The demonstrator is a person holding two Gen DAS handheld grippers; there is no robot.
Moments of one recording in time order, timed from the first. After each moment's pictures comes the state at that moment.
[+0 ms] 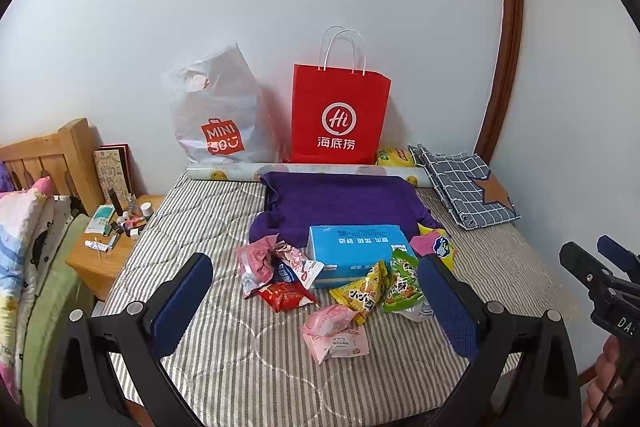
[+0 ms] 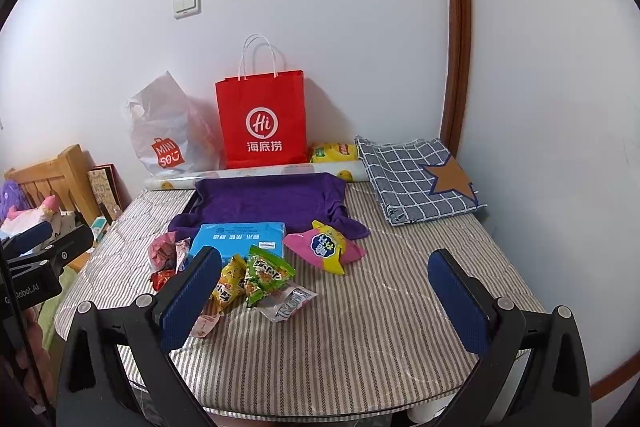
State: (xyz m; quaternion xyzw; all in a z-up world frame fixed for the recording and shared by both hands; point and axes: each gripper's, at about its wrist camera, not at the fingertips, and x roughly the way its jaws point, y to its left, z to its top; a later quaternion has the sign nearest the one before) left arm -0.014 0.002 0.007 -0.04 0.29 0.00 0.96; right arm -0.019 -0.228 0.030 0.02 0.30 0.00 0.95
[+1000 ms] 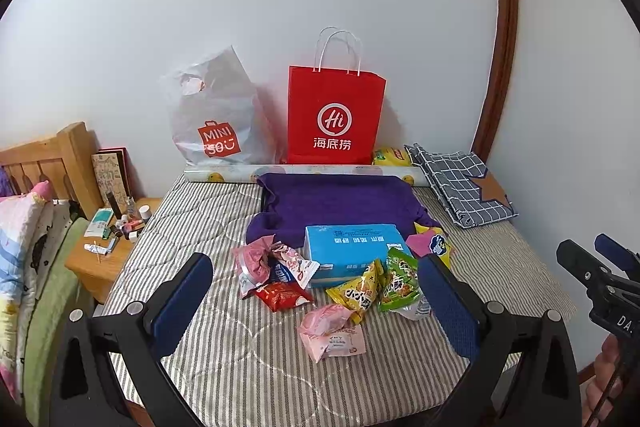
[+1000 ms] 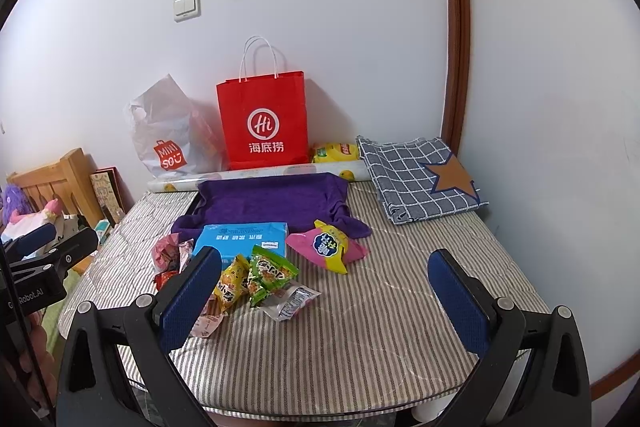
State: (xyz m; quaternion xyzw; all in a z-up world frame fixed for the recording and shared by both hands) left arm -0.018 -0.003 0.005 -0.04 0.29 0.00 0.96; right arm -0.022 -0.229 0.030 0.03 0.30 0.00 0.95
